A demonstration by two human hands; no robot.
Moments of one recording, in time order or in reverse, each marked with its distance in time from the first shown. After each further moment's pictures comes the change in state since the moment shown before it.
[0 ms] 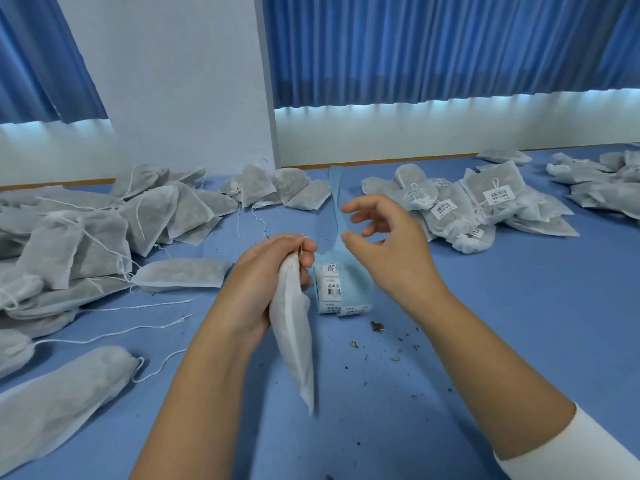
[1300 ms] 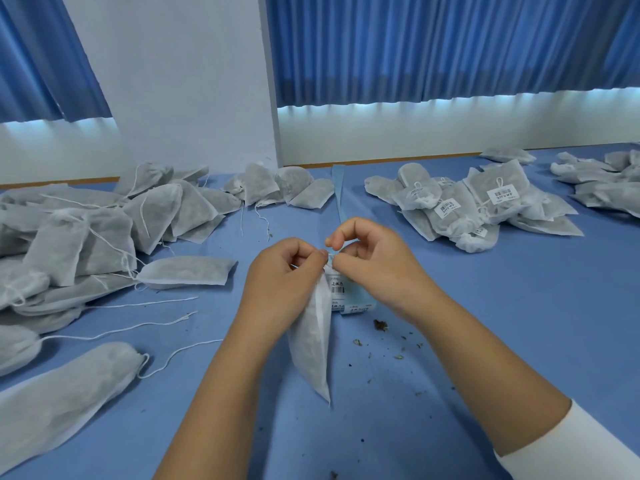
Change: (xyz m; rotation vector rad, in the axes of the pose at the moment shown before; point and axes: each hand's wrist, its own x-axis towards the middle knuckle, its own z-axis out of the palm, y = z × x) left_hand 0.009 -0.020 0.006 0.572 0.232 0.200; right_hand -0.007 0.001 0.009 0.234 -0.299 0.146
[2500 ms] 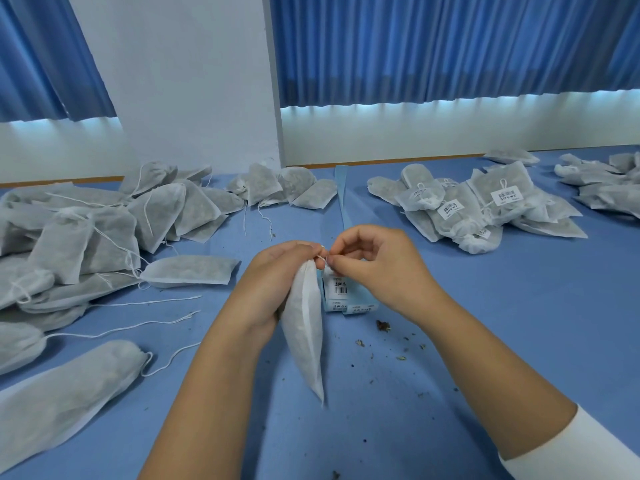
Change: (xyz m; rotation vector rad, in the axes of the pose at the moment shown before) left_hand -0.004 0.015 -0.016 -0.442 -0.215 -0.270; right_hand -0.001 0.001 -0.002 -0.072 0.036 -0.056
